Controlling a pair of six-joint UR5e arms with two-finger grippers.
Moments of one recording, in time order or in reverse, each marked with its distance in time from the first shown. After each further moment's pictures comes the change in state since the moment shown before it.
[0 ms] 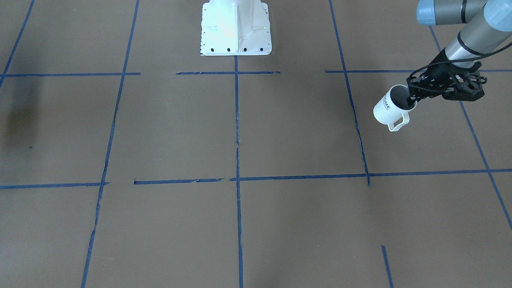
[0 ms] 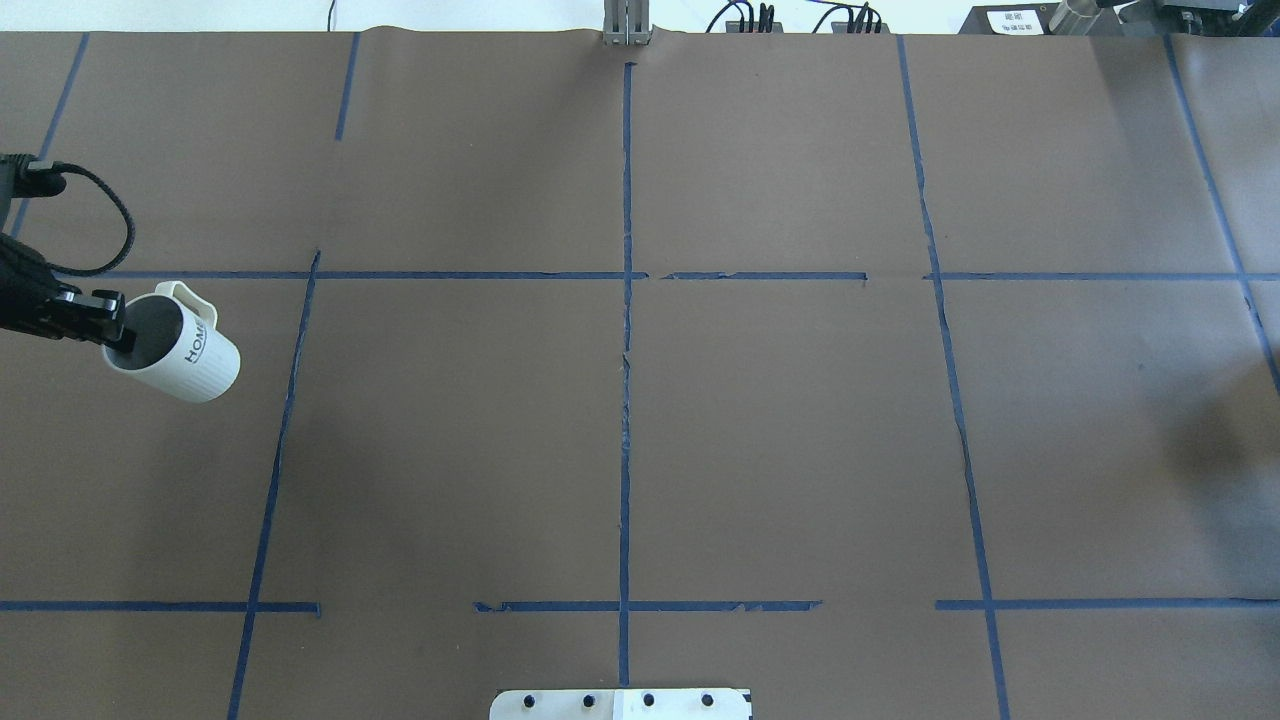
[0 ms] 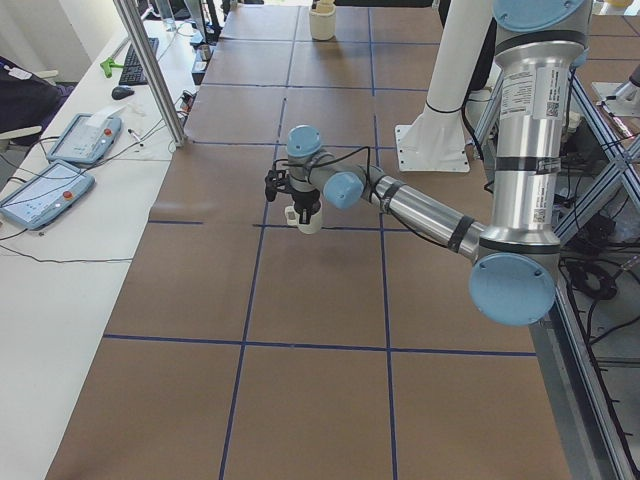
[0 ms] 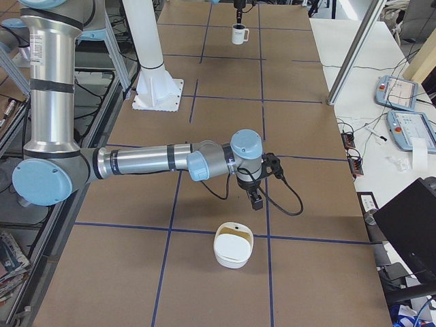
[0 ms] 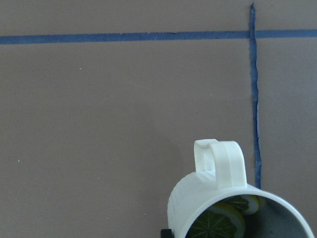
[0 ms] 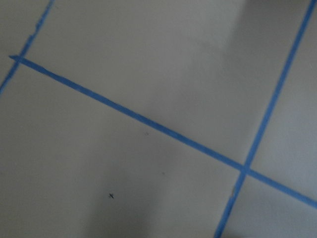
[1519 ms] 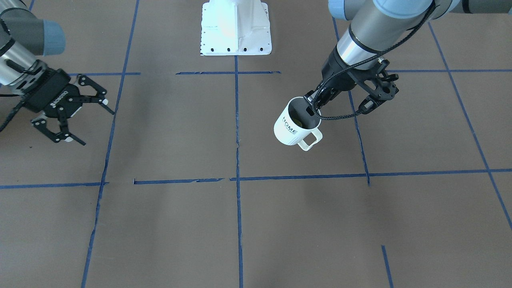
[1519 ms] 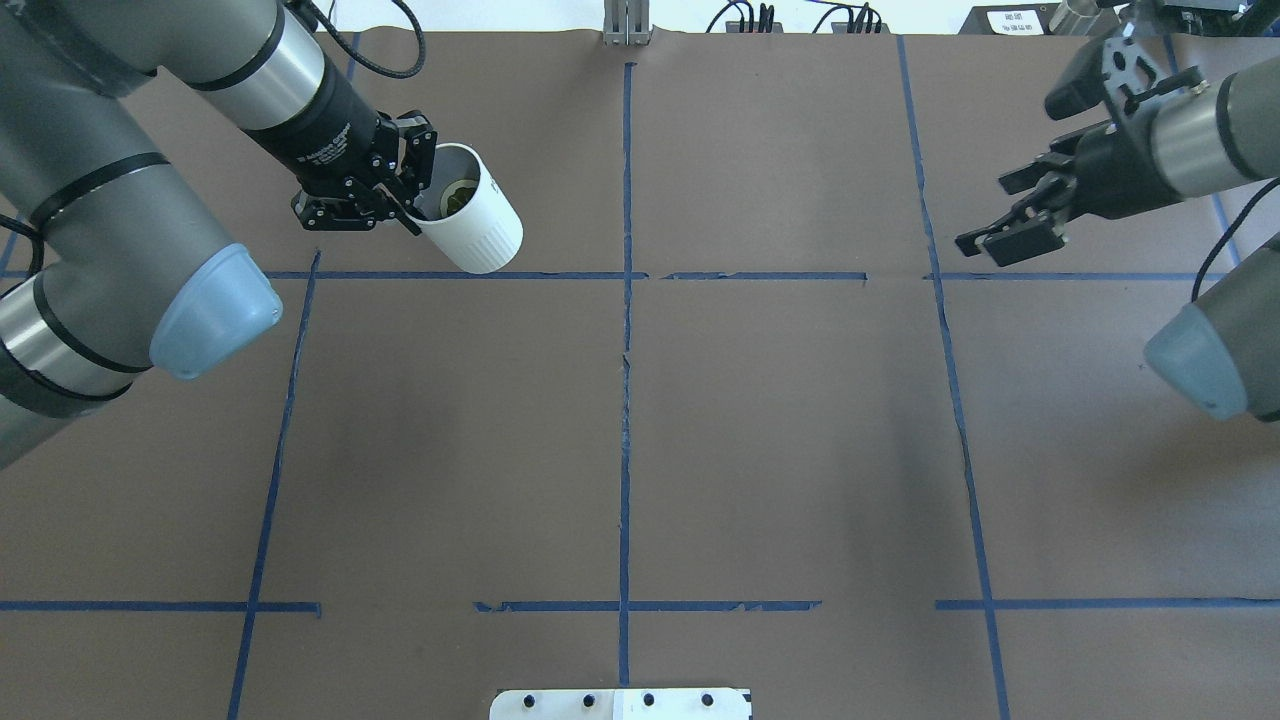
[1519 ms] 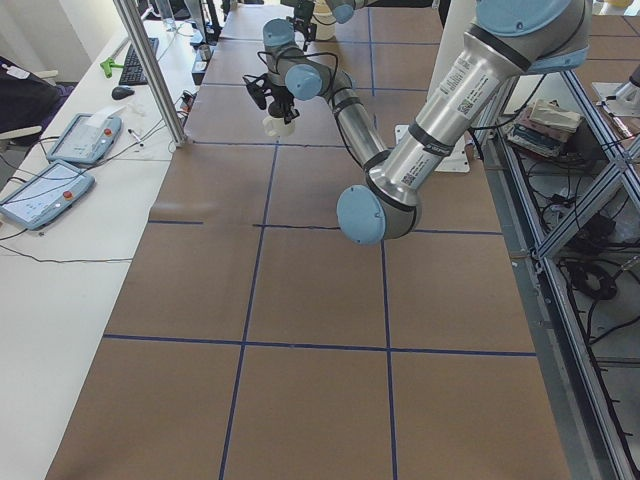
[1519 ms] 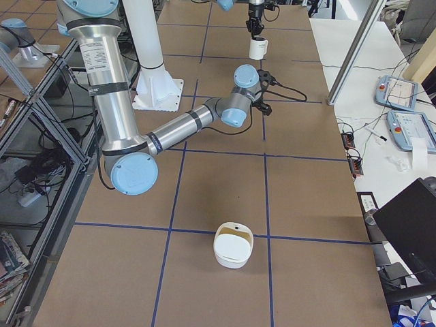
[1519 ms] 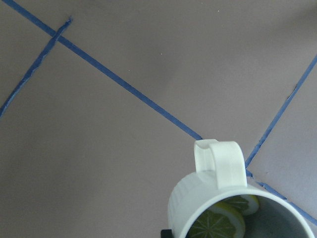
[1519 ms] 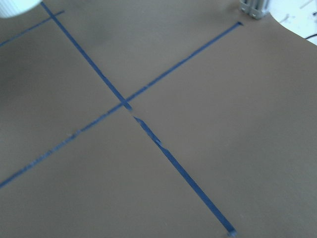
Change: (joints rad) left arm 0.128 -0.625 0.166 0.243 0.002 -0.804; right arm -0.502 0.284 0.076 0.489 -0.150 0.444
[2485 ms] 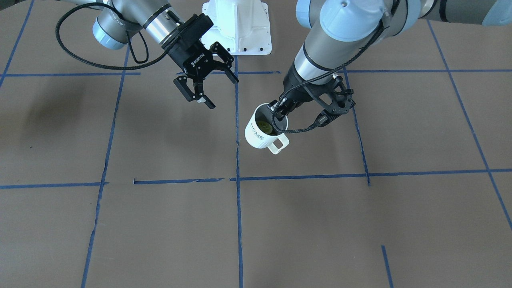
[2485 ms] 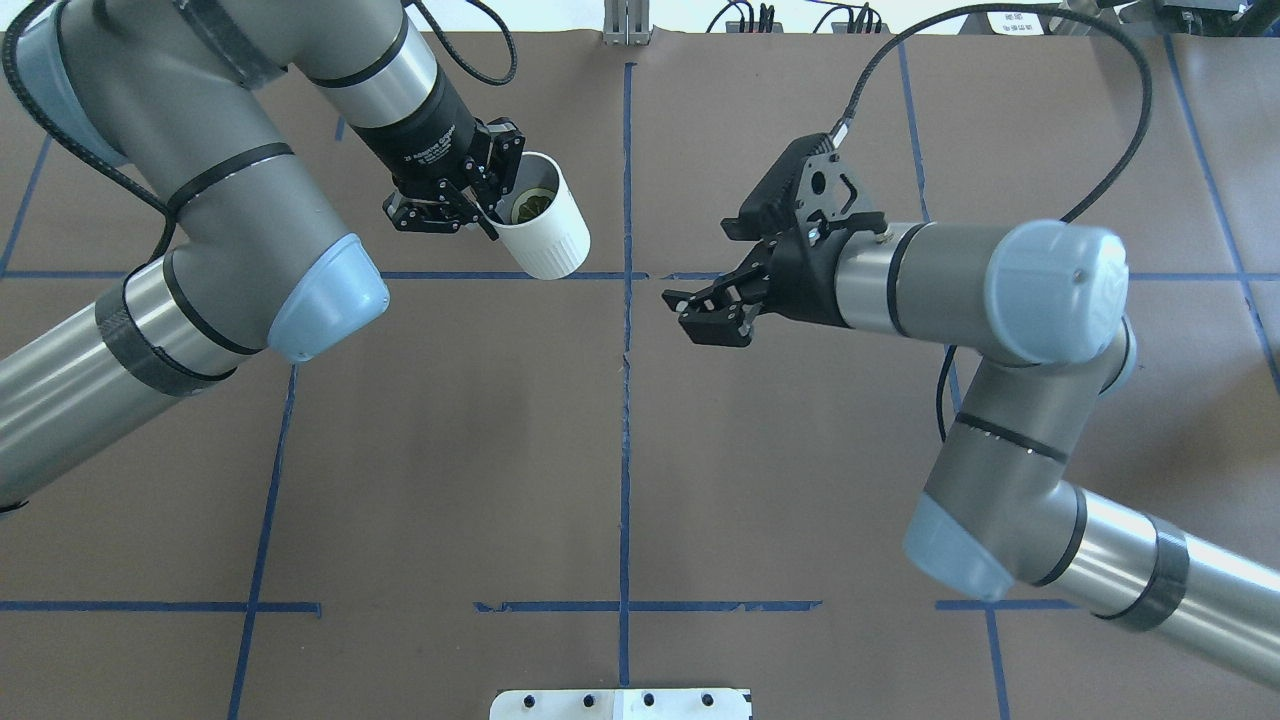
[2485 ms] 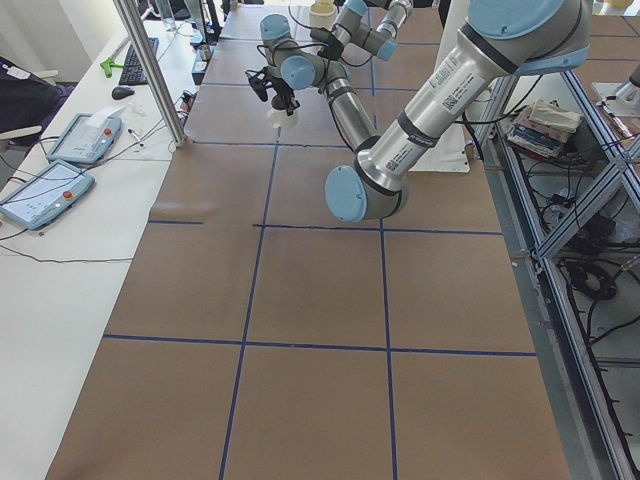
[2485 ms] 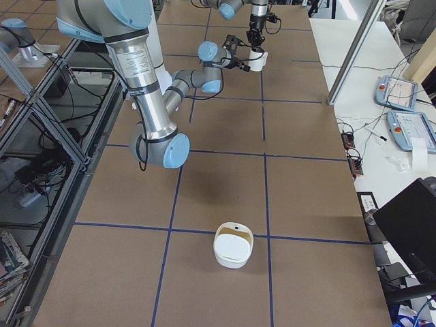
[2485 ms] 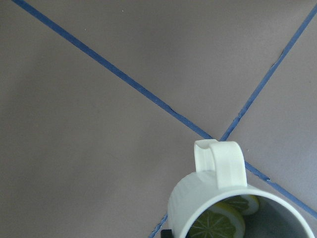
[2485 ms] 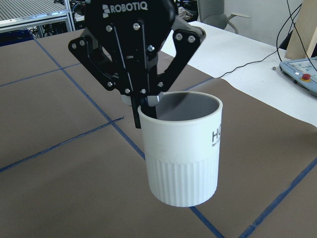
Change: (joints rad) left arm 0.063 -0.118 0.124 0.000 -0.007 -0.029; right arm -0.468 0.223 0.025 0.070 -0.698 0.091
